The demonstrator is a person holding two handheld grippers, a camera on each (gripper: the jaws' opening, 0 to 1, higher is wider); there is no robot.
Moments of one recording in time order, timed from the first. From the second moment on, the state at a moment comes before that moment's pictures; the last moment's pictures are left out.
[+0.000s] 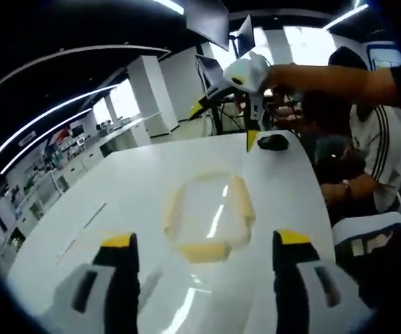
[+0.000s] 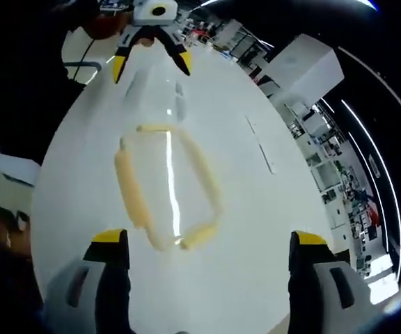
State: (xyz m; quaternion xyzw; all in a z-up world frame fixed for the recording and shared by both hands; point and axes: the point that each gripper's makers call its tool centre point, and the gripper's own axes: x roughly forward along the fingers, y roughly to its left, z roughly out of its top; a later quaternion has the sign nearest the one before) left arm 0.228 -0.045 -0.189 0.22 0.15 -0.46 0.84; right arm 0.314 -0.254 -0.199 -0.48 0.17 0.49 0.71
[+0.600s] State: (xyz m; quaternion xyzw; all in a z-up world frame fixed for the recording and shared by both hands) left arm 0.240 -0.066 -0.212 0.26 0.21 -0.48 0.81; right arm 0.323 -0.249 -0.225 -0.54 0.21 0.54 0.61
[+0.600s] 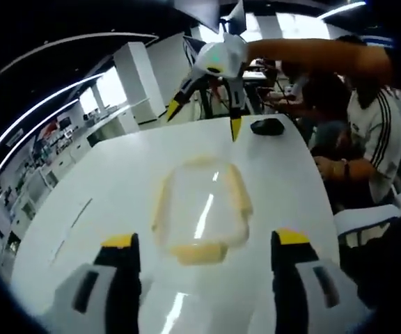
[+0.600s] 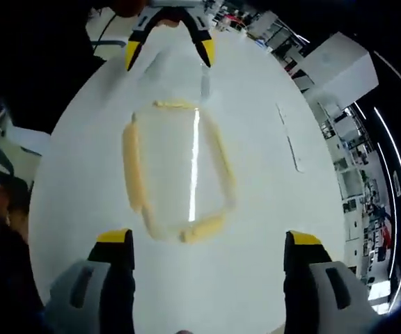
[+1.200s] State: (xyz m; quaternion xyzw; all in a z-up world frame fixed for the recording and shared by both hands) left arm 0.245 -0.074 -0.239 0.27 0.25 -0.49 0.79; right arm 0.341 -0.249 -0.255 -0.57 0.25 0.56 0.55
